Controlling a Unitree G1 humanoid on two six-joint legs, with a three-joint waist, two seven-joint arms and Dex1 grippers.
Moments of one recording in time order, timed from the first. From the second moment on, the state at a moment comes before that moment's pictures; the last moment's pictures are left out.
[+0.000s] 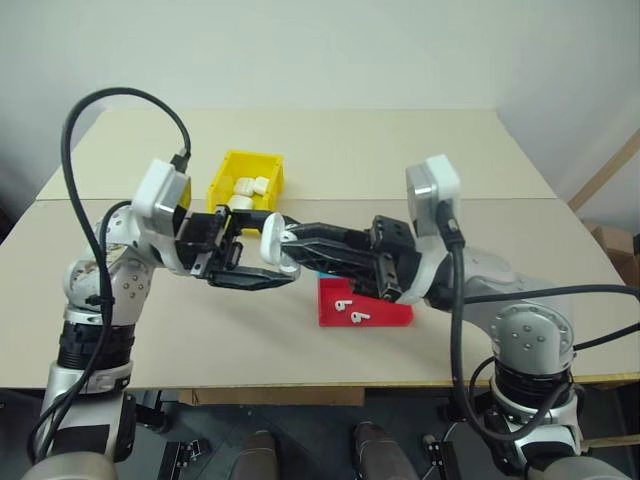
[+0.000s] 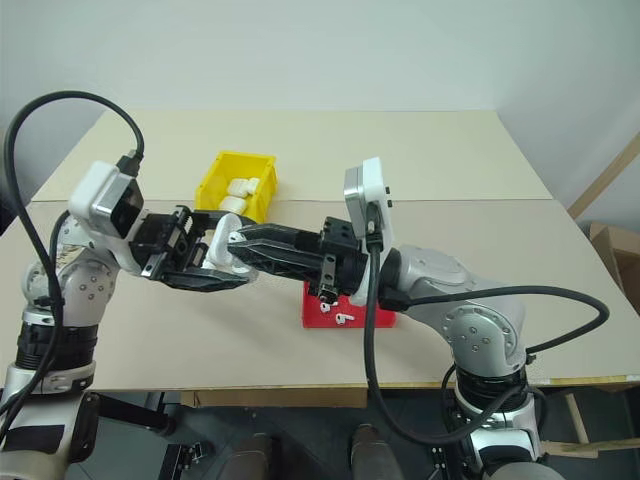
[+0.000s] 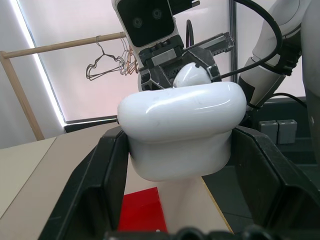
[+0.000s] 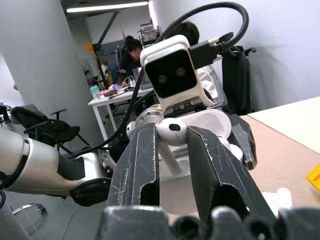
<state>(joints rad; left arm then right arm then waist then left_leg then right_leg) -0.65 0.64 0.07 -0.07 -0.77 0.35 -1.51 -0.62 -0.34 0.02 -0.55 1.08 0.88 0.59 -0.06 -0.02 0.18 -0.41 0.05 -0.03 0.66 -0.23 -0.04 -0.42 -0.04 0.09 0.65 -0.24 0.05</state>
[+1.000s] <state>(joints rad) -0.65 0.63 0.06 -0.07 -0.75 0.37 -1.46 -0.60 -0.38 0.05 -0.56 0.99 0.81 0.63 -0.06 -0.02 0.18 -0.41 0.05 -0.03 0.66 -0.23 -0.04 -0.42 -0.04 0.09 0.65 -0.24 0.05</state>
